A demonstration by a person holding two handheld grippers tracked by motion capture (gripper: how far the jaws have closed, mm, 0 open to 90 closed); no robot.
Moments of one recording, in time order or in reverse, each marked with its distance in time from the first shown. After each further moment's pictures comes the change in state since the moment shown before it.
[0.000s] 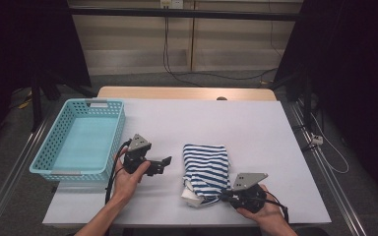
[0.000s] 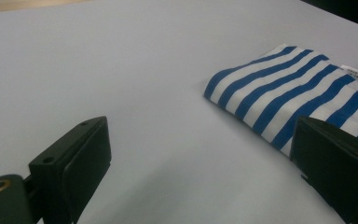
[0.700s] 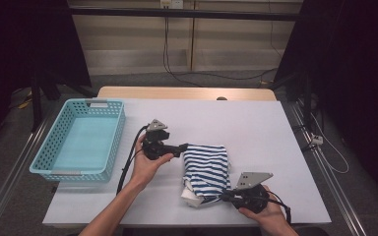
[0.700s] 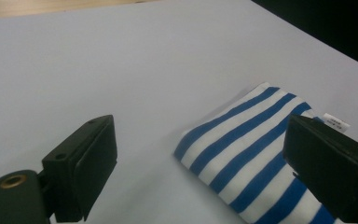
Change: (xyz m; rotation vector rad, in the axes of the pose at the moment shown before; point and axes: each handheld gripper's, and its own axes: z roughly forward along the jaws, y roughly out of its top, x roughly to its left) left arm -0.009 0.047 0.053 0.007 -0.074 -0.097; right arm 0.000 -0.002 -0.007 -0.032 0.015 0.041
